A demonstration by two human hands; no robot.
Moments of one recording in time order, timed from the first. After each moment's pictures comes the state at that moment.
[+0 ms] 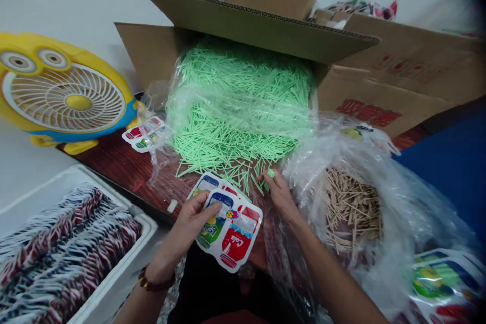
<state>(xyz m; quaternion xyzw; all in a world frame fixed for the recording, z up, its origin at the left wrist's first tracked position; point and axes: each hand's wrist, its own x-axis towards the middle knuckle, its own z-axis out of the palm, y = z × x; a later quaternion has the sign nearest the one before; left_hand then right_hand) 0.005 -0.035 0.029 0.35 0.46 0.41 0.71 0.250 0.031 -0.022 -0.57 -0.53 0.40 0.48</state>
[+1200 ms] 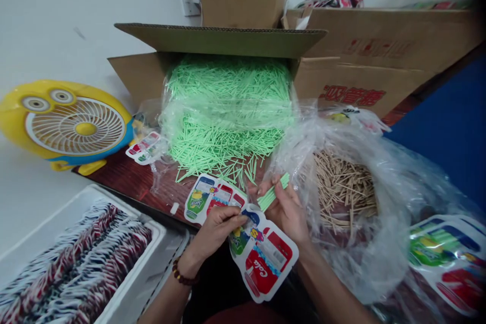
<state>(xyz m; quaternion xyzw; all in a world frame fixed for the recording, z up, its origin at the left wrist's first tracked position) 0.053 -0.051 0.037 0.60 0.41 0.30 0.62 0.214 -0.061 0.060 -0.35 -0.31 0.58 0.67</state>
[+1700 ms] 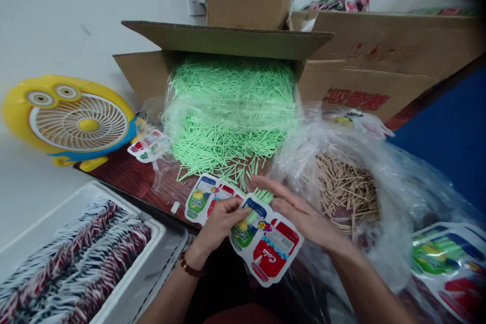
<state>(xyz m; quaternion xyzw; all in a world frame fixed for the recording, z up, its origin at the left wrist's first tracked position) 0.068 -0.043 0.025 0.42 0.39 0.36 0.74 0.268 -0.057 0.089 -0.40 -0.64 0.56 0.35</state>
